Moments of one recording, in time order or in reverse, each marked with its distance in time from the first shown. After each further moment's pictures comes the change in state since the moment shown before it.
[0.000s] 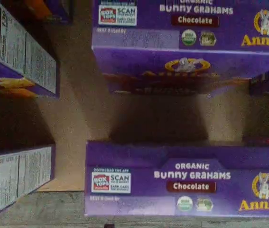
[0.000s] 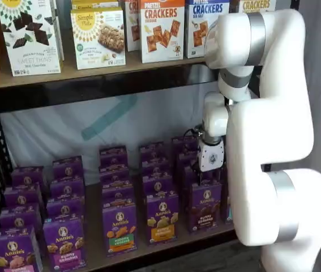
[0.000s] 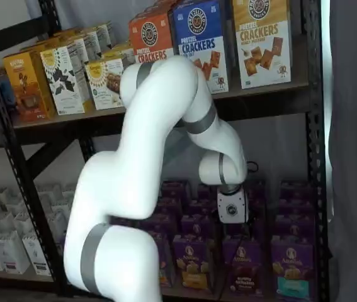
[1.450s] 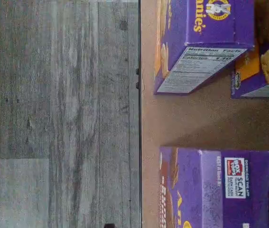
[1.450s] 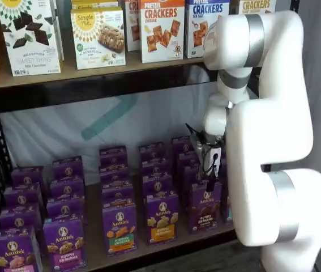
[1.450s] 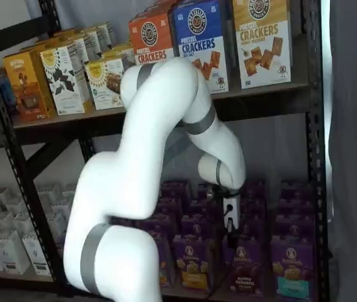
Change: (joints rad) arm 0.007 0.015 -0.015 0.277 0.033 -1.813
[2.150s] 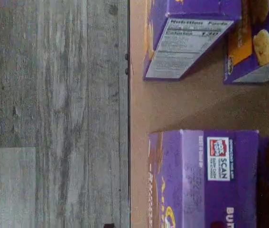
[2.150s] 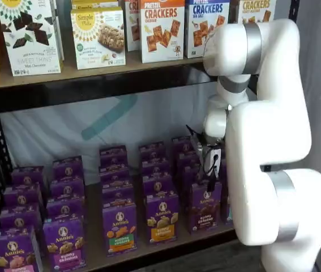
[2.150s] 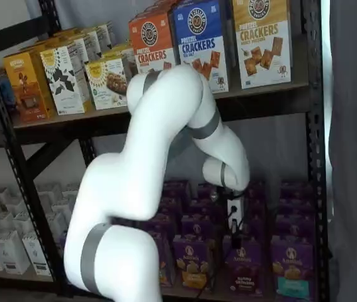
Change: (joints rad) arm -0.015 0.073 -0.086 -0.045 0.006 0.025
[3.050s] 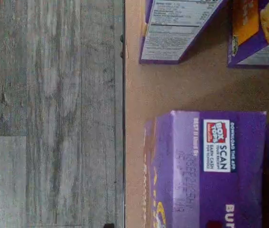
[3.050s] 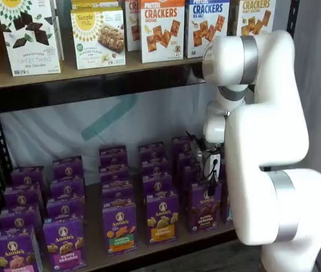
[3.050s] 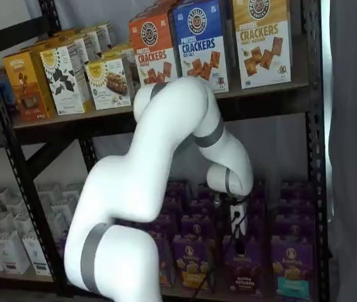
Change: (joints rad) arm -0.006 0.099 -0.100 -0.069 0.008 0.055
